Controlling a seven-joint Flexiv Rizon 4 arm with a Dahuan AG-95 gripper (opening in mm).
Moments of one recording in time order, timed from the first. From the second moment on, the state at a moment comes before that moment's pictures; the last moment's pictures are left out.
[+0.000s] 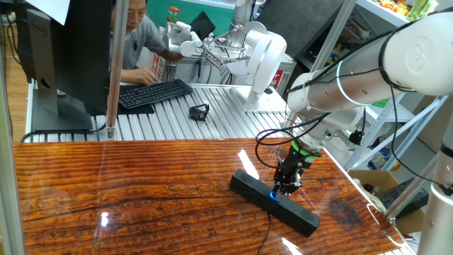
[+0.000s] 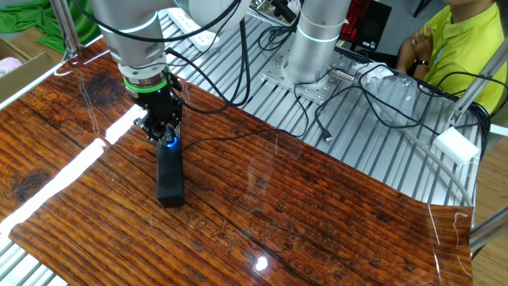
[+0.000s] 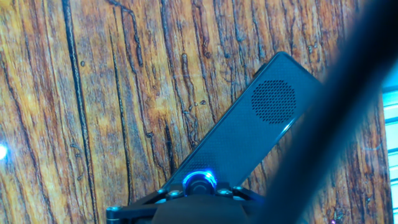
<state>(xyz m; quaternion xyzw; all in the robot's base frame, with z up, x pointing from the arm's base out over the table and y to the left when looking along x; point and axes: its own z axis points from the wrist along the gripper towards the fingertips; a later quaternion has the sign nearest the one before) 0.517 -0.157 0.062 -0.76 -0.64 -0.02 0.06</state>
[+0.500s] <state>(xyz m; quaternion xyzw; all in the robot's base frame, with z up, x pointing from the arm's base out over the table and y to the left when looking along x) 0.517 -0.157 0.061 -0.76 -0.65 -0.02 0.06</state>
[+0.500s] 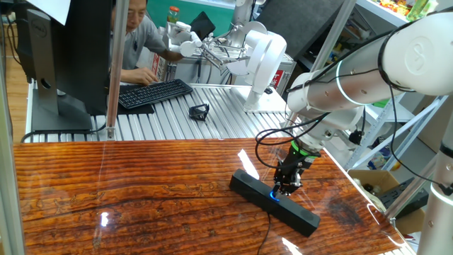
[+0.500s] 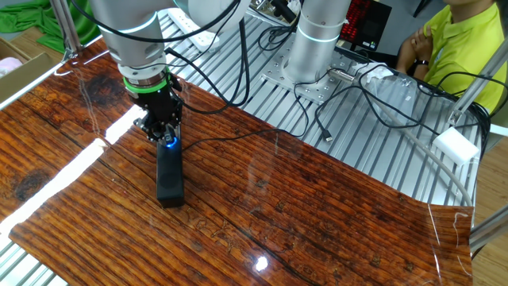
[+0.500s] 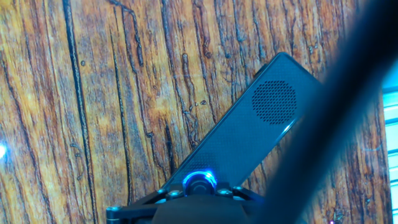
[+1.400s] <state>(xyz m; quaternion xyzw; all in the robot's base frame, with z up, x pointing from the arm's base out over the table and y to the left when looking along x) 0.516 -0.157 0.061 -0.75 -0.66 -0.02 0.05</state>
